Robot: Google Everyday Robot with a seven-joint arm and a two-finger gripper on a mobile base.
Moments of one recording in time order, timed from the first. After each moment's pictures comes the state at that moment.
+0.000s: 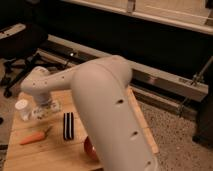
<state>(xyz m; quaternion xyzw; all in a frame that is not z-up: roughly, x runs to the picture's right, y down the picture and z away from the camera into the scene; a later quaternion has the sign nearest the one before) -0.319 0.100 0.783 -0.26 -0.16 -0.14 0.94</state>
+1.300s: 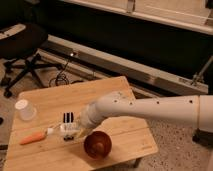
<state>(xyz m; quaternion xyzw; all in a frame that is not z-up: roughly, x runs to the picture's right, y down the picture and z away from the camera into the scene) -0.124 0.186 0.697 -0.27 -0.36 0.00 0.89</state>
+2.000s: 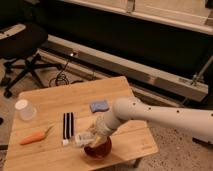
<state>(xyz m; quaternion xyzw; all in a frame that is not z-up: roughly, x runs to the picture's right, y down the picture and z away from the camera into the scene) -0.076 0.220 0.686 -0.33 -0.37 -0.03 0.87</state>
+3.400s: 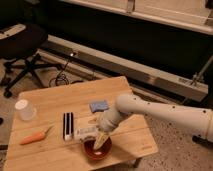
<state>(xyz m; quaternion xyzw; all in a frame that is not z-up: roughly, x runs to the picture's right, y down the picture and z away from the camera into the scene) -0.067 0.216 0.717 -0.36 -0.37 0.01 0.86</state>
